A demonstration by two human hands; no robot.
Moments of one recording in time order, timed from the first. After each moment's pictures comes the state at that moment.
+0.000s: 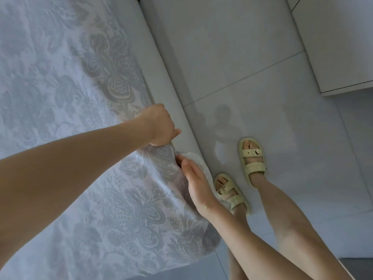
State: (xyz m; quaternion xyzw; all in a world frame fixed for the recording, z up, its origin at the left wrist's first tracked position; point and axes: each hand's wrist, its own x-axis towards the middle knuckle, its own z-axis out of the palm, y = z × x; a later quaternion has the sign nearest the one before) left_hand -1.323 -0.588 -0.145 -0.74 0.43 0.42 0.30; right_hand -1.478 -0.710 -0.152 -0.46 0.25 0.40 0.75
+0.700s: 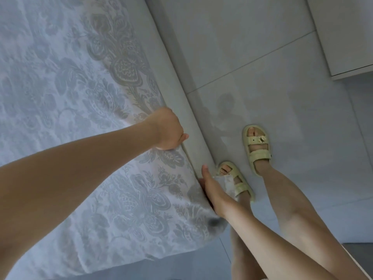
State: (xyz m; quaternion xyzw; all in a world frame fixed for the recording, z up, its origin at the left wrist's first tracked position) left_hand -1.360 -0.593 -0.138 -0.75 0.44 0.44 0.24; right_hand -1.527 -0.731 -0.184 -0.35 0.37 0.60 0.61
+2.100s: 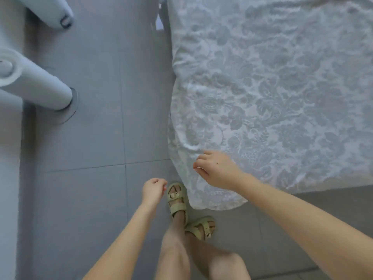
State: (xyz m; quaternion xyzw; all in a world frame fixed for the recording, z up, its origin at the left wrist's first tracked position) left_hand -1.763 -0.720 -0.077 0.03 0.79 0.22 0.56; right_hand -1.590 -0.600 -0.037 0.29 0.92 -0.27 0.06
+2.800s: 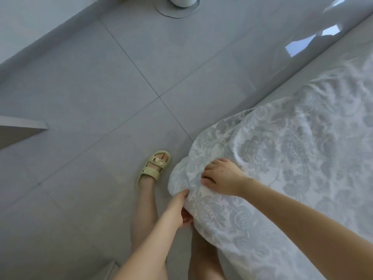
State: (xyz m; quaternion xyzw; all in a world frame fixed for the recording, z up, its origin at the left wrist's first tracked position) left_hand -1.620 -0.739 -0.135 -0.57 0.44 0.43 0.54; right_hand -1.646 -0.570 -0.134 -0.20 0.89 -0.10 0.38
